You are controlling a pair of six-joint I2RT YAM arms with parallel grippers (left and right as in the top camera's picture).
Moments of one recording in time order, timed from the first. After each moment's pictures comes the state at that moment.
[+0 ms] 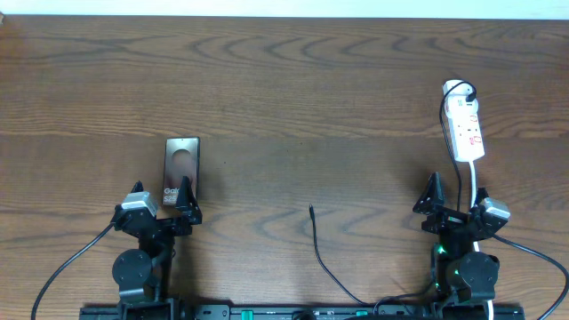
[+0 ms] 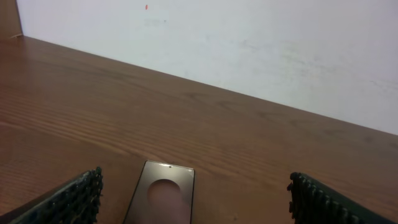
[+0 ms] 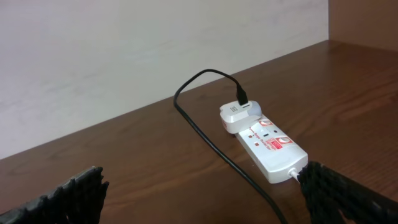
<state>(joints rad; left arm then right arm) 0.10 0.01 0.02 -0.10 0.10 -0.25 0.05 0.01 0.01 -0.05 0.24 0.31</state>
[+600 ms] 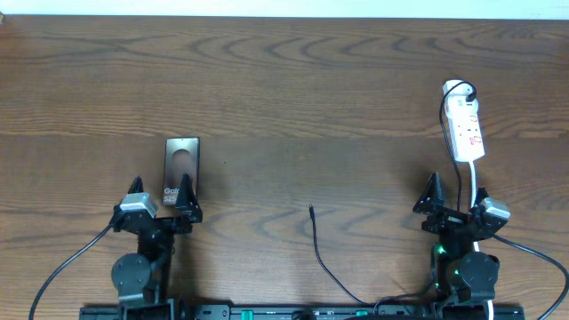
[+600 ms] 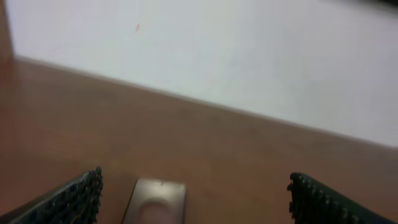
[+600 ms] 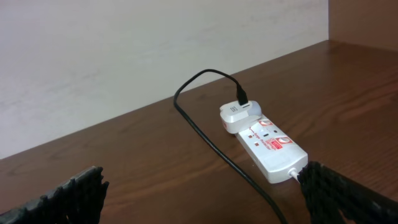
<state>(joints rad) 0.10 0.01 0.01 -0.01 0.12 -0.25 0.05 0.01 0.01 -0.05 0.24 0.31</state>
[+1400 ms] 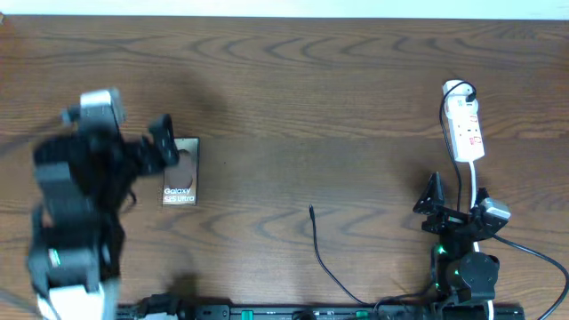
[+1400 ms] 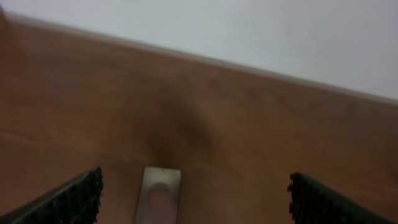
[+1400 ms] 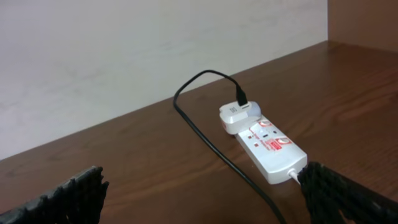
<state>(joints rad) 0.10 0.93 1.15 -0.74 0.15 -0.16 0.05 0.01 0.01 -0.05 0.24 0.31</state>
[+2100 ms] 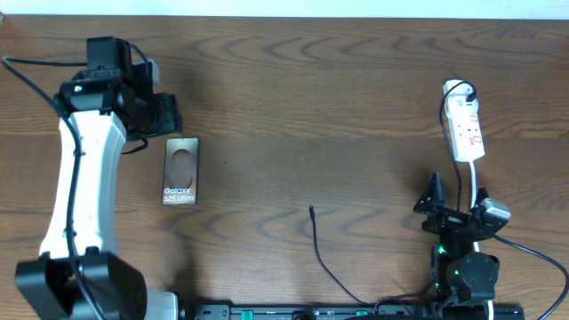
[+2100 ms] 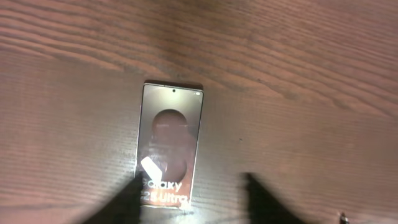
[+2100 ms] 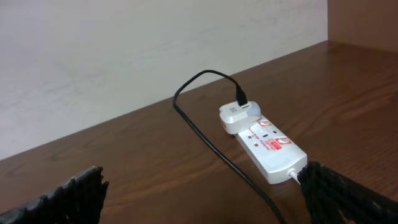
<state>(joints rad) 0.10 1.62 1.49 -1.08 0.16 -0.09 0.05 0.01 0.01 -0.05 0.24 0.31</state>
